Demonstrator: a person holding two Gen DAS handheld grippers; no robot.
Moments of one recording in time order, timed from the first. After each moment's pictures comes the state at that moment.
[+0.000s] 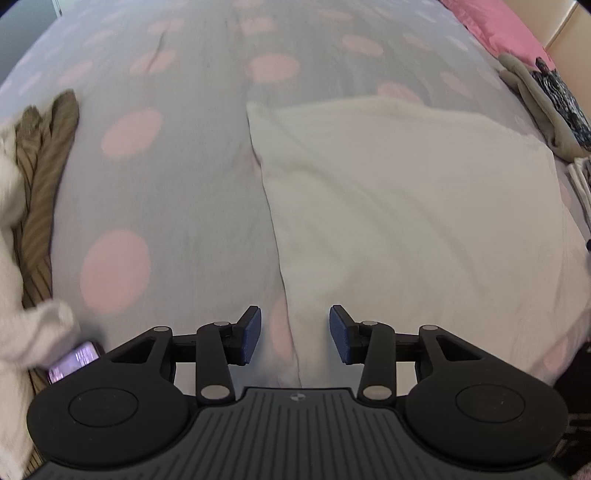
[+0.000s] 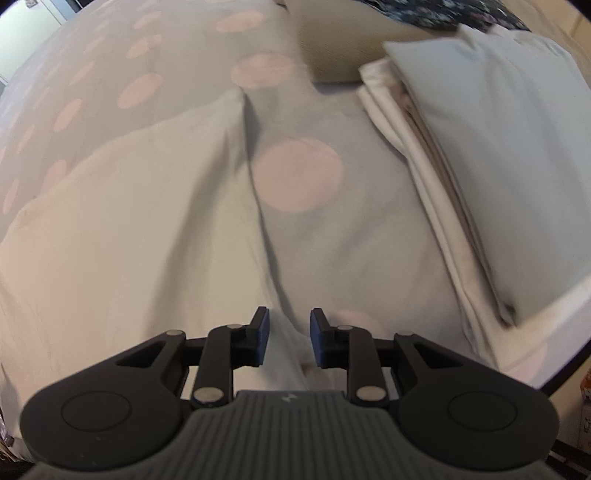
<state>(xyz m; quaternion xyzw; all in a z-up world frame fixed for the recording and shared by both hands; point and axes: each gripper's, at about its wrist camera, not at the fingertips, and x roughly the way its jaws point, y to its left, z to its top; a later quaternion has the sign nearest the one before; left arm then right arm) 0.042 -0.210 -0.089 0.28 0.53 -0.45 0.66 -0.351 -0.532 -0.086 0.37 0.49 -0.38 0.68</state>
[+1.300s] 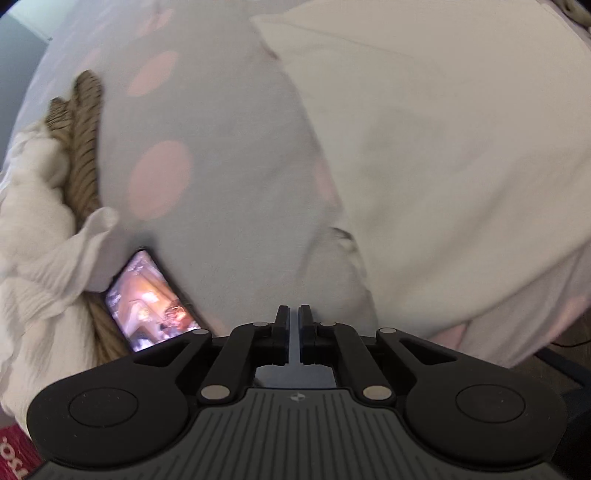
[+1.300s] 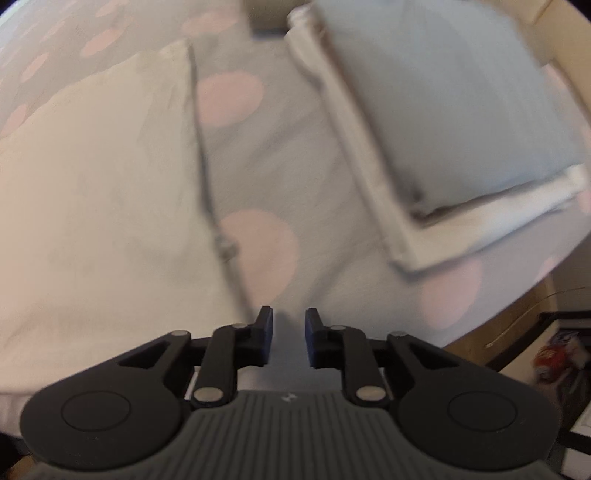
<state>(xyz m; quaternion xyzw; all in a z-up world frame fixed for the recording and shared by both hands) -0.005 -0.163 -0.103 0.43 0.50 -0.38 0.65 -0.402 -0.491 -0.082 0.31 0.53 -0.44 0.66</state>
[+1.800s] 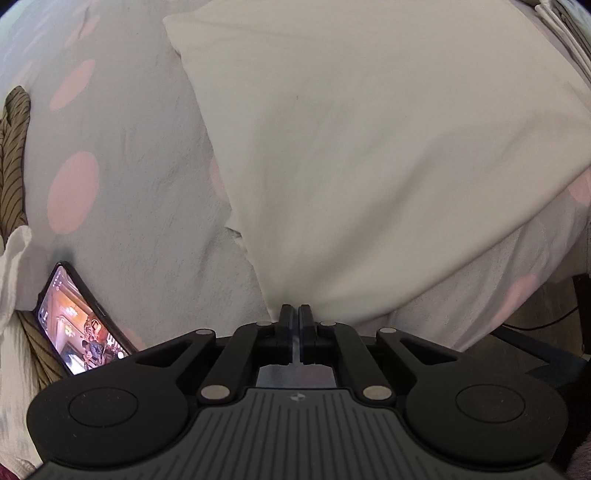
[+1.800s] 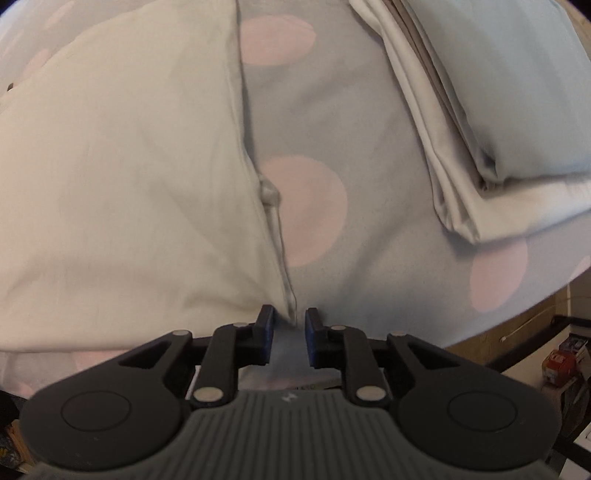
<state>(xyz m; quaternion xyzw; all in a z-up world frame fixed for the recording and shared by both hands) -0.048 -0.179 -0.125 0.44 0.51 -0.45 0.59 -0.380 -0.496 -0.127 0.34 0.59 -0.35 0.64</state>
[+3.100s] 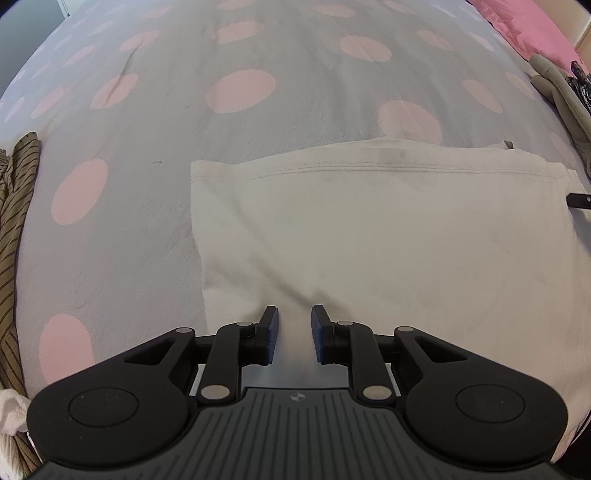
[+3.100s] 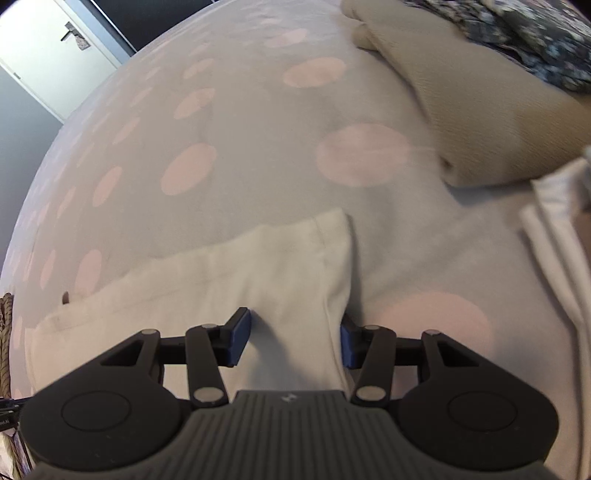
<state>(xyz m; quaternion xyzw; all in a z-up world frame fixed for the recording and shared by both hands) 0.036 -0.316 -0.113 0.29 0.52 -0.41 0.69 -0.253 -0.603 -0.134 0.38 0.39 -0.31 0.78</state>
